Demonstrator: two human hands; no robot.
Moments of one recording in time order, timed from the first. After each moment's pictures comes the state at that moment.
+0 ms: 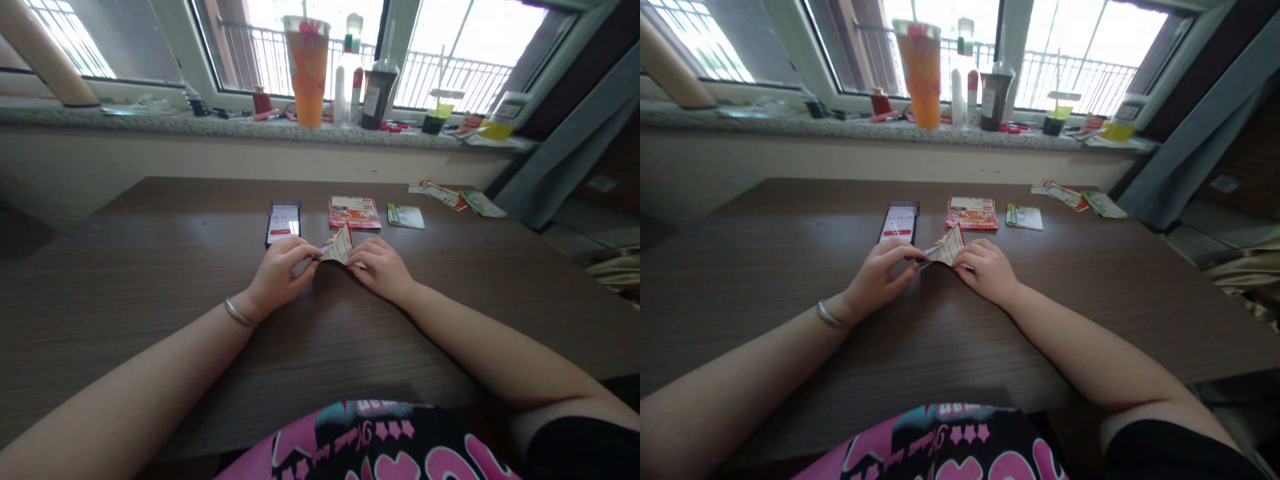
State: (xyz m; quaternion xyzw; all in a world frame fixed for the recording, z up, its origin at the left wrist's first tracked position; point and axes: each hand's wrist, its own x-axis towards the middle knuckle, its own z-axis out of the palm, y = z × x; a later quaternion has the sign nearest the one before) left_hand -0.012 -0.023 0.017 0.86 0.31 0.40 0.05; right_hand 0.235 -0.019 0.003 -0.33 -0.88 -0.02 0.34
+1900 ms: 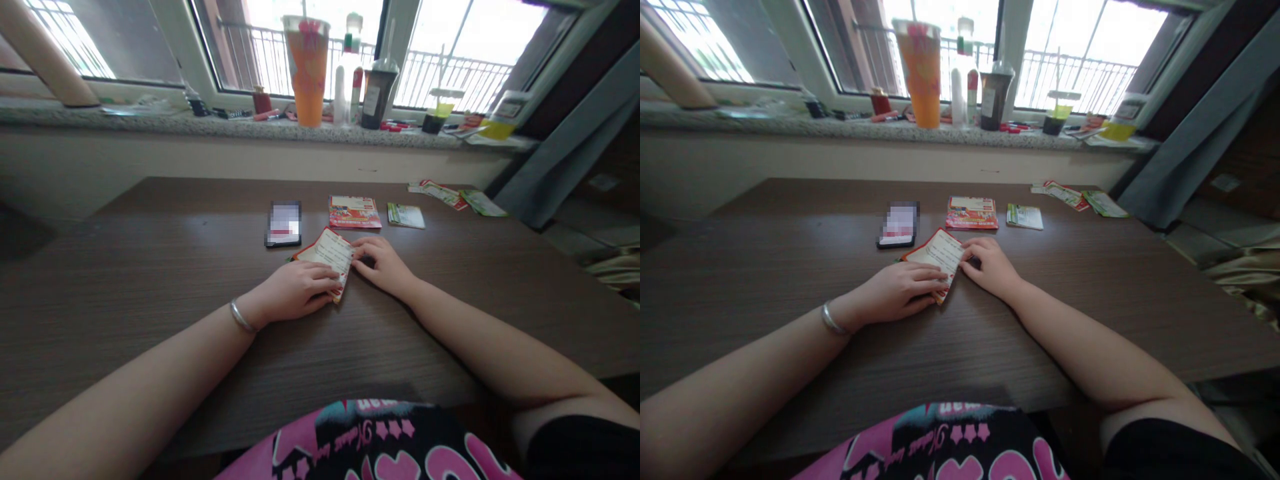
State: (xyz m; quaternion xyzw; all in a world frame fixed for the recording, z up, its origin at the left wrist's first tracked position) left_hand -0.006 -0.029 0.011 0.96 0.18 0.19 0.02; right_hand 0.240 -0.007 -0.008 -0.39 -0.84 0.08 0.36
